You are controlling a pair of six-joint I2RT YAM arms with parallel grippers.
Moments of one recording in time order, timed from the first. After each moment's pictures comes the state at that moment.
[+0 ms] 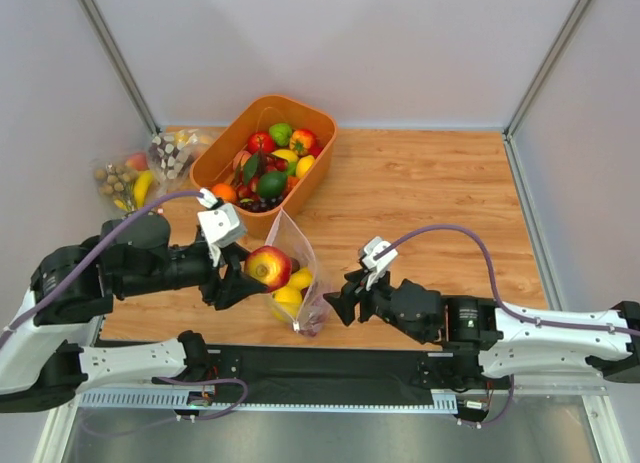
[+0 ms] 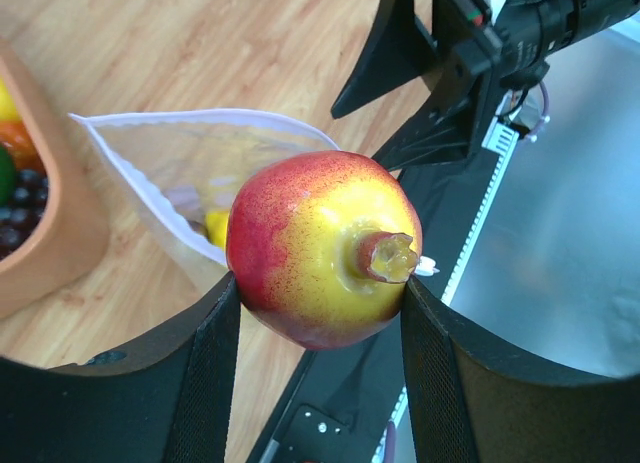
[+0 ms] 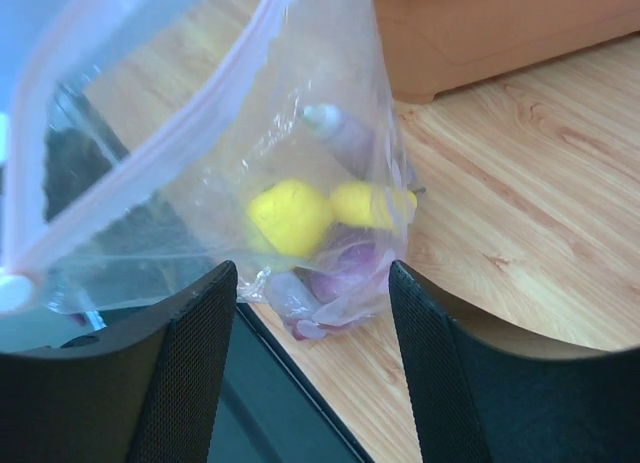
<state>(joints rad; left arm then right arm) -1.12 0.88 1.58 -1.16 0.04 -0.10 1.46 0.86 0.74 -0.19 0.55 0.37</state>
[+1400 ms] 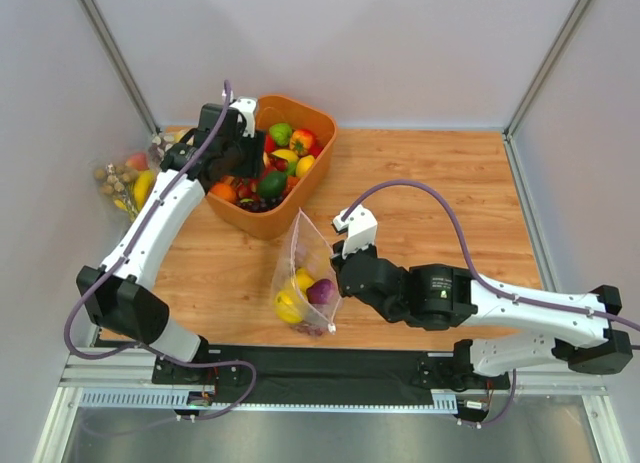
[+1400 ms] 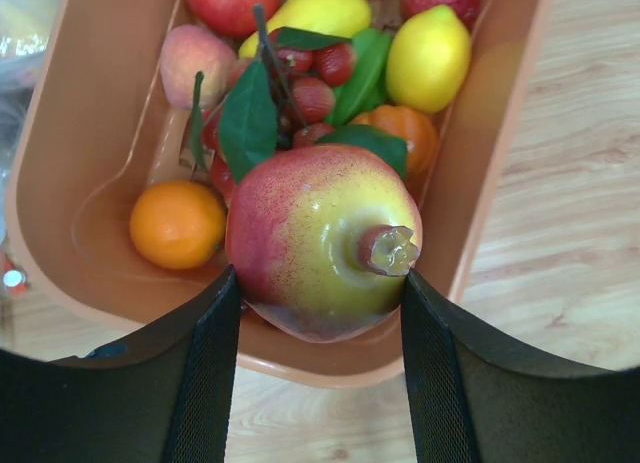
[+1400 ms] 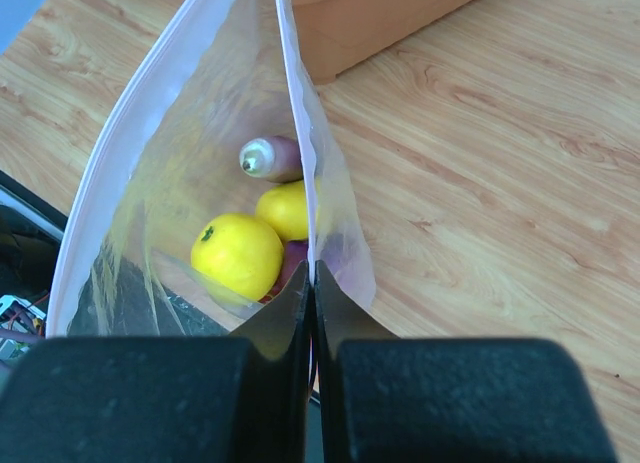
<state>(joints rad) -0.33 1.51 1.61 -0.78 -0.05 -0.09 1.41 1.19 1.26 -0.70 0.72 0.57</state>
